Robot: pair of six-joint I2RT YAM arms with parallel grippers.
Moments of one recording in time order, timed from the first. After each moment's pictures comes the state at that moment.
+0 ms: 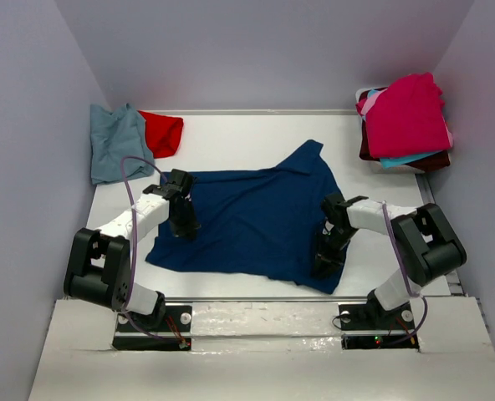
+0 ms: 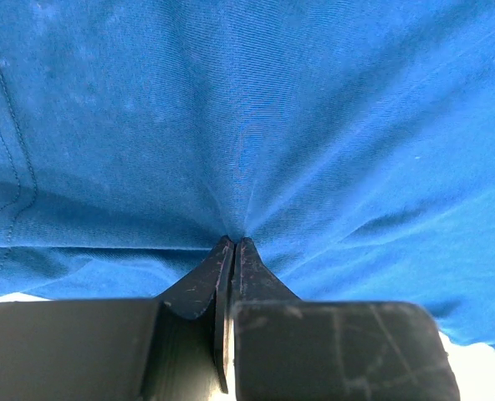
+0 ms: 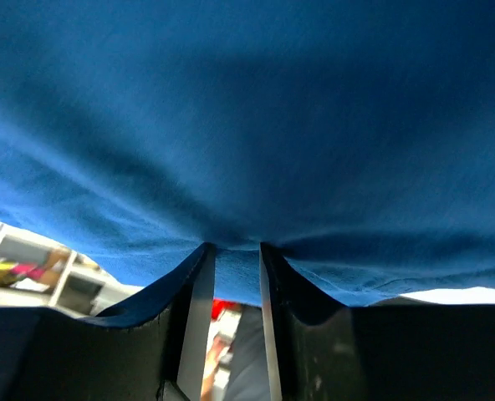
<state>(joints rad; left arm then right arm) -0.30 1.43 0.85 -0.73 0.03 -0.56 0.39 1.59 0.76 -0.82 -0.42 0.61</state>
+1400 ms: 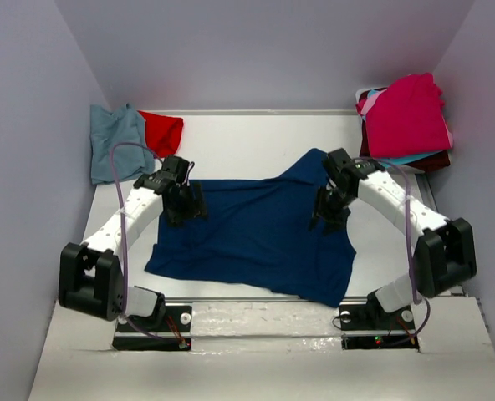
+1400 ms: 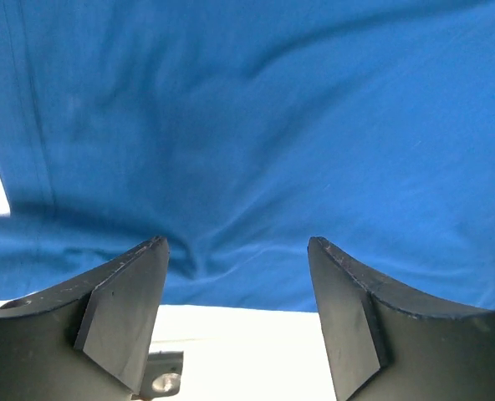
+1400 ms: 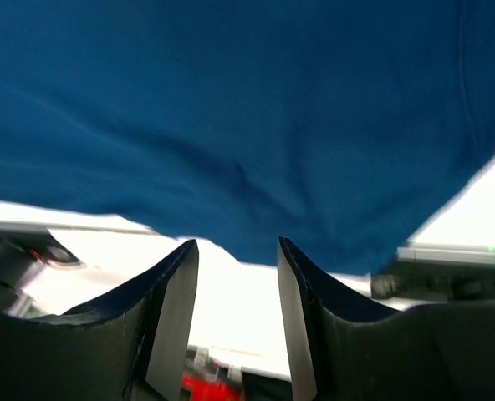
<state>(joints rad) -0.30 1.33 0.97 -0.84 0.05 -0.53 0.40 1.44 1.11 -1.11 -0.23 0.68</state>
